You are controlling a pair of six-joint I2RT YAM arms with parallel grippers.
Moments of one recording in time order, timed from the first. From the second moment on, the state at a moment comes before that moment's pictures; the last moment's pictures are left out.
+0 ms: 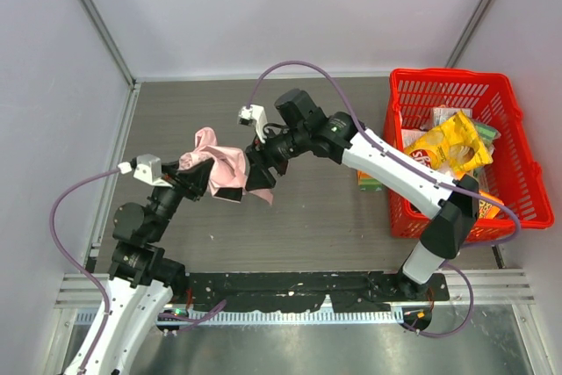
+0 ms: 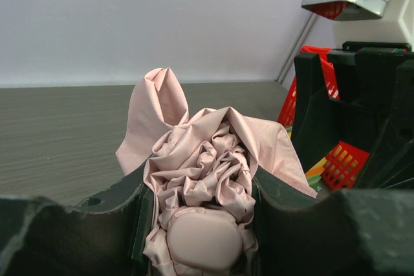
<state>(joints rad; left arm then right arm) -0.30 0.31 0.44 0.09 0.13 -0.34 0.86 1.66 1.67 -0.70 -0.63 -0.02</state>
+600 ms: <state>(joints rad) -0.30 0.32 0.37 0.31 -0.03 -0.50 0.88 1.65 1.38 -0.19 -0.82 0.38</state>
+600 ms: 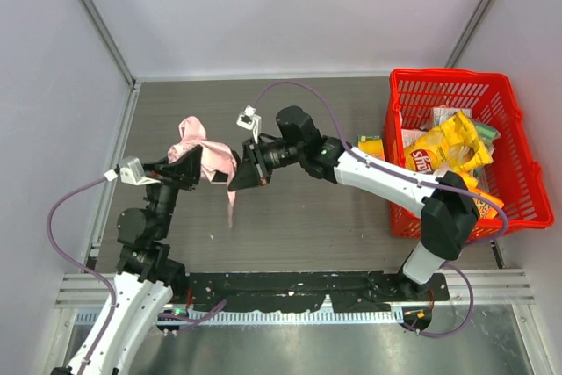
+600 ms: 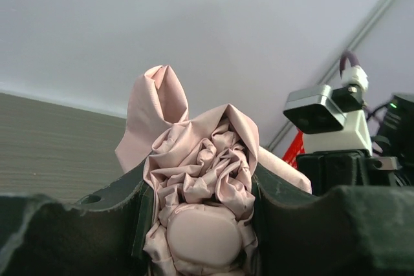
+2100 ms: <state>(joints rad) -0.30 0.48 0.38 0.36 -0.51 -1.58 1.13 1.78 1.44 0.30 -0.13 0.33</state>
